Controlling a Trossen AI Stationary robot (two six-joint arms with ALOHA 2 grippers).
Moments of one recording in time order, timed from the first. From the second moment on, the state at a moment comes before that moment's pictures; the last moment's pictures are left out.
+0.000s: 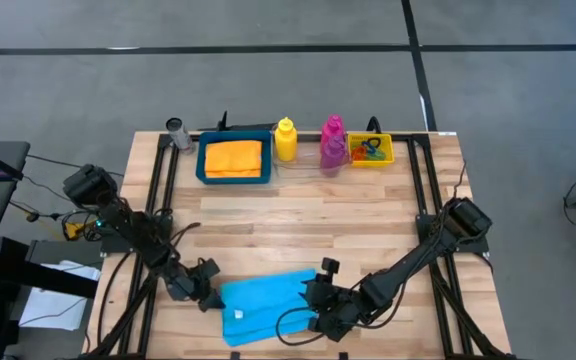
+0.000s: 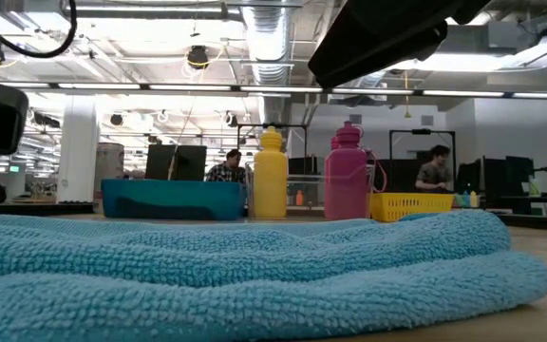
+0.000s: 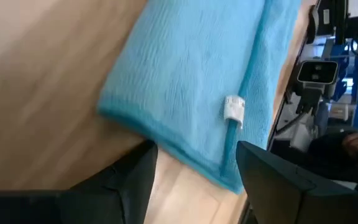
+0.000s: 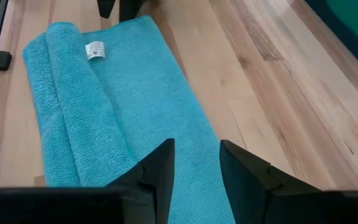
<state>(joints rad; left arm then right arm) -0.84 1.46 0.29 0.46 -0.21 -1.58 0.65 1.92 1.33 -0.38 0.72 0.60</state>
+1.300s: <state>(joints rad) -0.84 1.68 0.48 0.39 -0.29 -1.71 0.58 1.92 1.33 -0.37 0.77 0.62</state>
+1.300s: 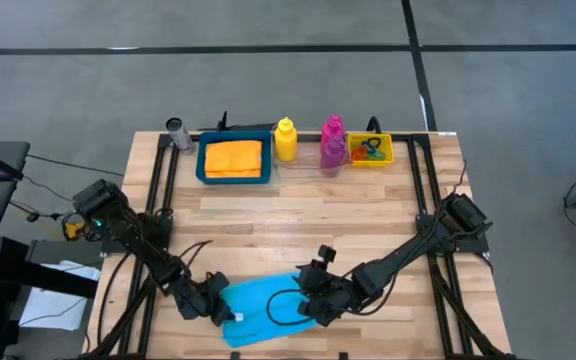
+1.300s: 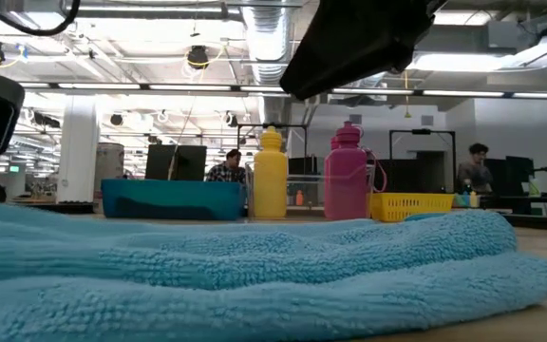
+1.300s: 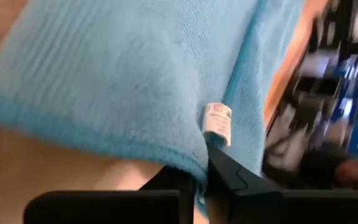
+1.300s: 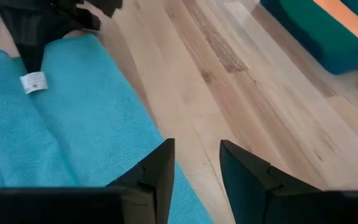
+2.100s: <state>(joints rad) -0.61 0.87 0.21 -0.17 -0.20 -1.44 0.59 1.92 1.33 -0.30 0.74 0.64</state>
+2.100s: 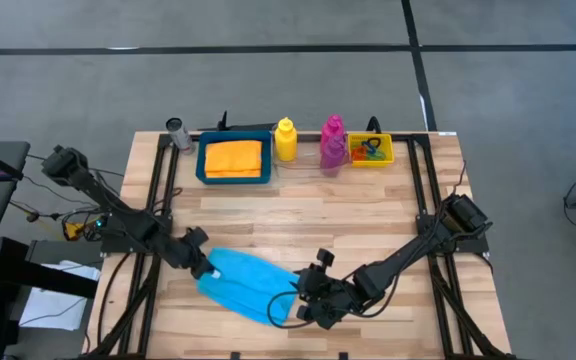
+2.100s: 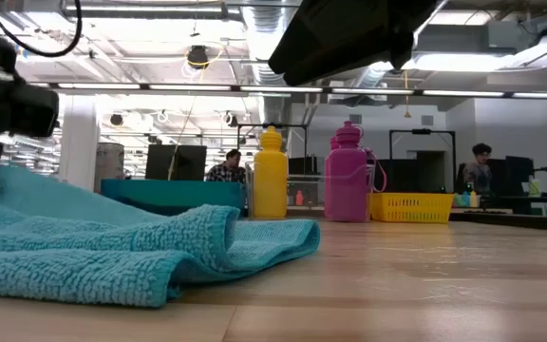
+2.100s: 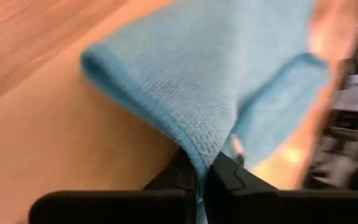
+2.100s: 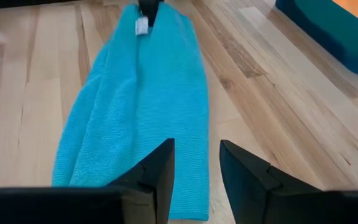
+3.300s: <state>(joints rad) -0.62 1.18 0.45 0.26 -0.21 -1.26 0.59 1.92 1.33 -0.30 0.71 0.64</state>
